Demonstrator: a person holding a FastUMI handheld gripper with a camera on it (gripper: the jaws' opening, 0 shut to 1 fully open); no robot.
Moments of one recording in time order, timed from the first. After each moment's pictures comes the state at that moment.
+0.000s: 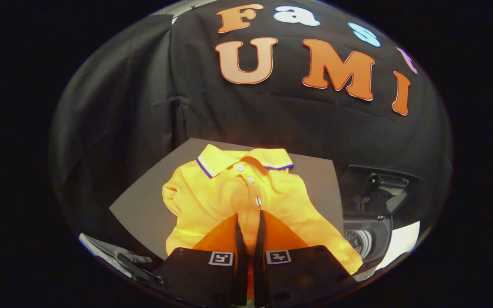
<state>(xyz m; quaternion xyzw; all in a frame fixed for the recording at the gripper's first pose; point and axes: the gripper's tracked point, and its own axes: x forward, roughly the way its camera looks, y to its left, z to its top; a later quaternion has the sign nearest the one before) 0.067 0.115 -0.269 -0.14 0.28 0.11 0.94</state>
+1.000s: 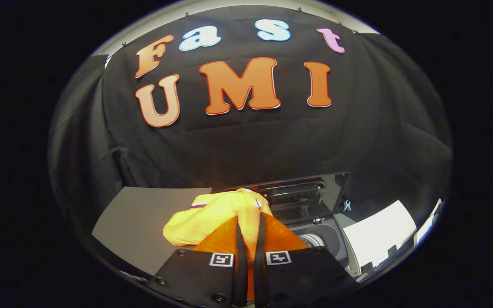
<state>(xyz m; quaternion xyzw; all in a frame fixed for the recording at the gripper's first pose) 0.084 -0.135 -0.164 -0.04 0.22 -0.04 0.97</state>
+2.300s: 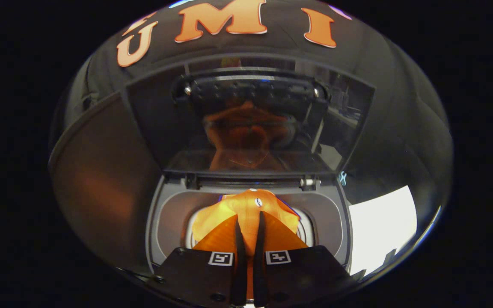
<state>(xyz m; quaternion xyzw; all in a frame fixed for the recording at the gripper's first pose) 0.134 -0.287 -0.411 -0.07 0.39 -0.06 0.92</state>
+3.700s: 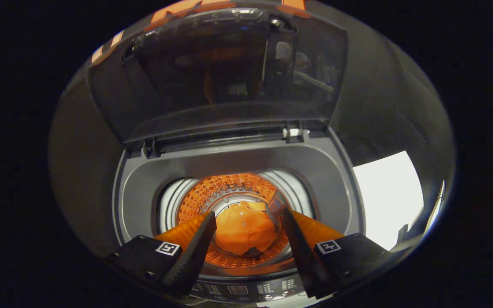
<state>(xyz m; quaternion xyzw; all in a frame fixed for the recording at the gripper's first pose) 0.108 -0.326 -0.441 -0.04 0.43 -0.12 0.90</state>
